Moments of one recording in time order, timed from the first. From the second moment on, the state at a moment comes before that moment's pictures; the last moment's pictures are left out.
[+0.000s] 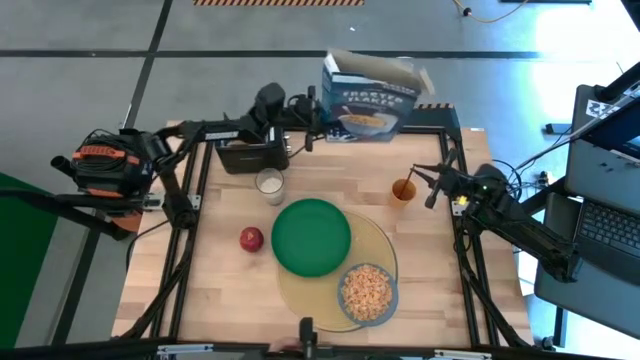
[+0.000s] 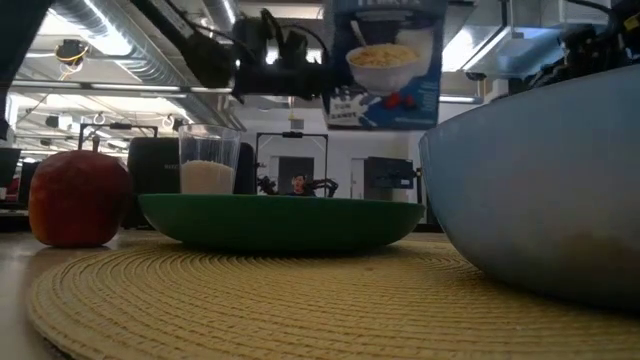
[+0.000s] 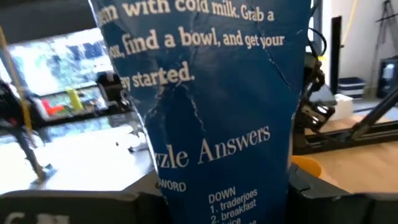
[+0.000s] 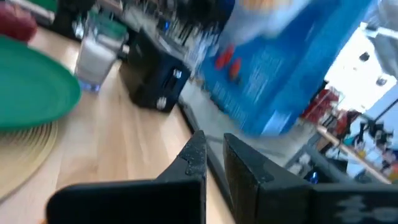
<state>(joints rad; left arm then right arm) 0.64 1.80 1.18 0.69 0.63 0.14 -0.62 0.06 0.15 -0.09 -0.21 -0.56</state>
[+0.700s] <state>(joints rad) 0.61 2.11 1.47 0.68 0.66 0.05 -0.62 0.06 0.15 0.14 0.03 -0.64</state>
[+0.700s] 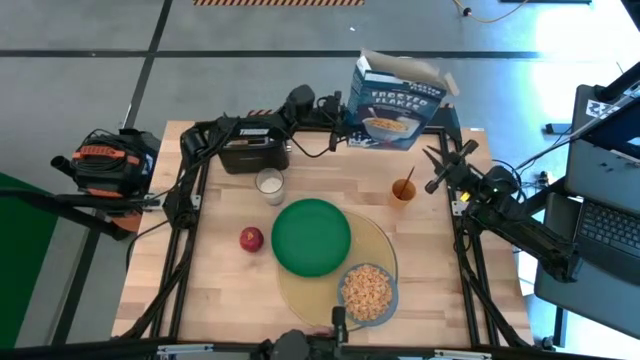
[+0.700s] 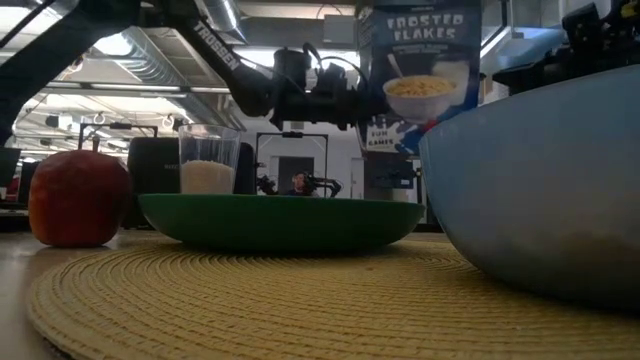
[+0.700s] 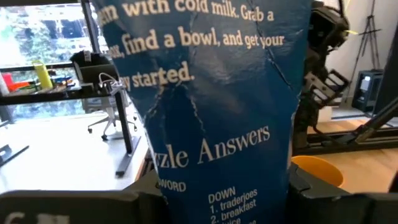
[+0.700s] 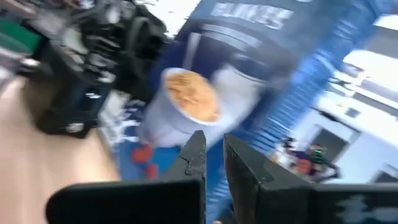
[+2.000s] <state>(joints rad) 0.62 2.11 1.47 0.66 0.70 0.11 -1.00 0.75 0.63 0.10 -0.37 -0.55</state>
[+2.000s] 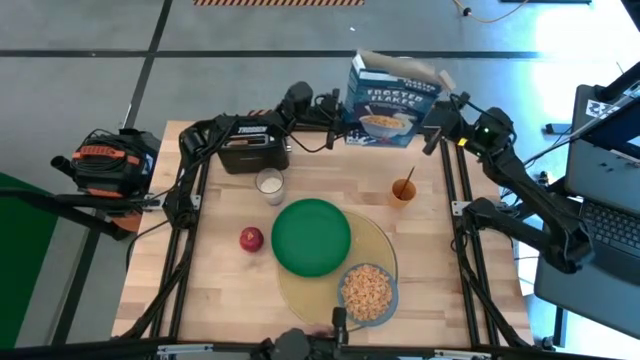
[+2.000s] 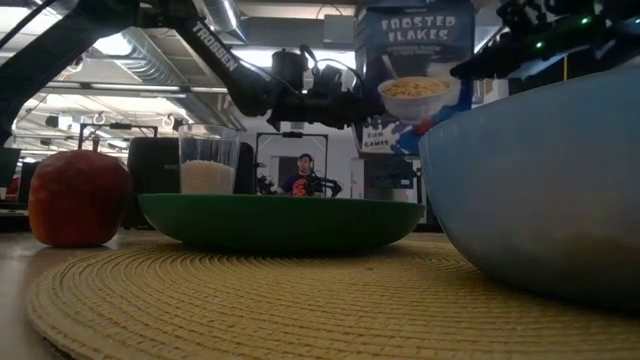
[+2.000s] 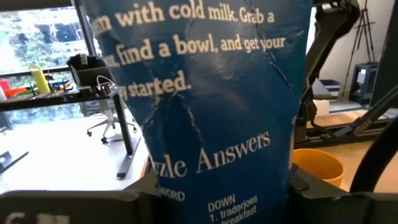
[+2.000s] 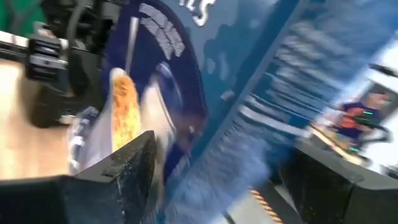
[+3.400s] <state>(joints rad) 0.54 2.11 1.47 0.33 0.32 0.30 -0.99 0.96 0.43 0.21 -0.54 -0.53</state>
